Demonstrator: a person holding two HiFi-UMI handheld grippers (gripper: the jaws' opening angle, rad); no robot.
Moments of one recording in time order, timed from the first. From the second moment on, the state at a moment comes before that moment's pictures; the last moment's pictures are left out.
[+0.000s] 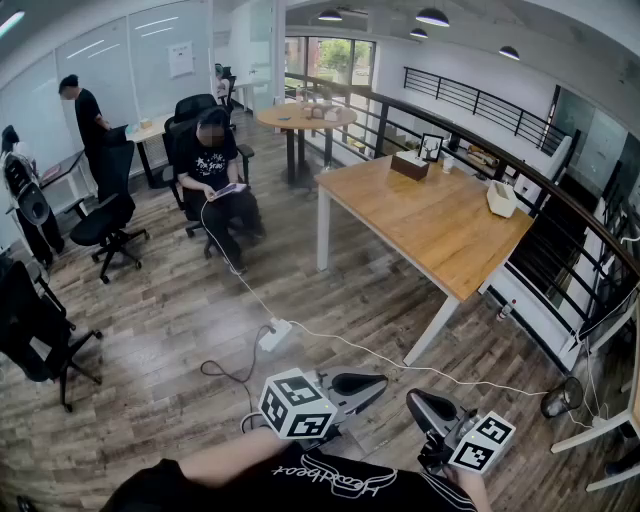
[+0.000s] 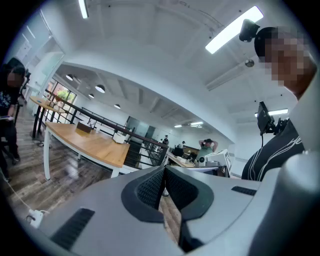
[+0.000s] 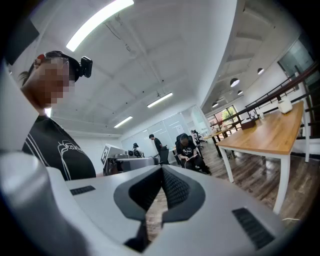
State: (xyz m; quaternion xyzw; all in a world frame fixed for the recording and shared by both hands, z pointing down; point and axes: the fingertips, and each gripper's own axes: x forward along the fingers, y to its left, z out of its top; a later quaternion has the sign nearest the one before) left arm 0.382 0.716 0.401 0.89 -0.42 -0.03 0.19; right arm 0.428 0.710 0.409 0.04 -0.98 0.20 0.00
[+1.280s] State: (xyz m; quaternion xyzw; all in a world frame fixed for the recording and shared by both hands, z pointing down) left arm 0.222 0.497 0.440 0.88 -0.41 -0.04 0.24; right arm 0.273 0.493 0.455 0.06 -0.96 0.28 0.01
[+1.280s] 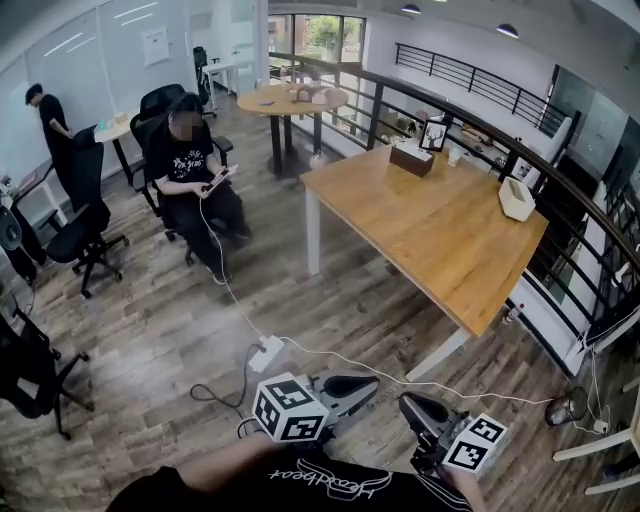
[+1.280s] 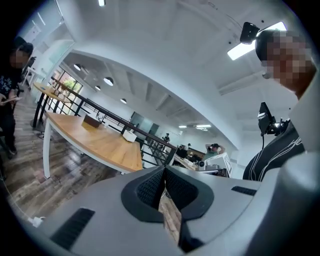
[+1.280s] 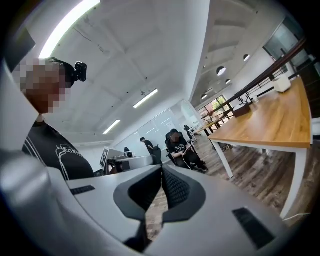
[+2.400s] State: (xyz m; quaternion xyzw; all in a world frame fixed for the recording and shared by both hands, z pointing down) left arm 0.002 0.245 0.416 0.90 -0.38 -0.04 0.21; right arm 0.055 0.231 0.435 0.09 -0.96 0.27 0.02
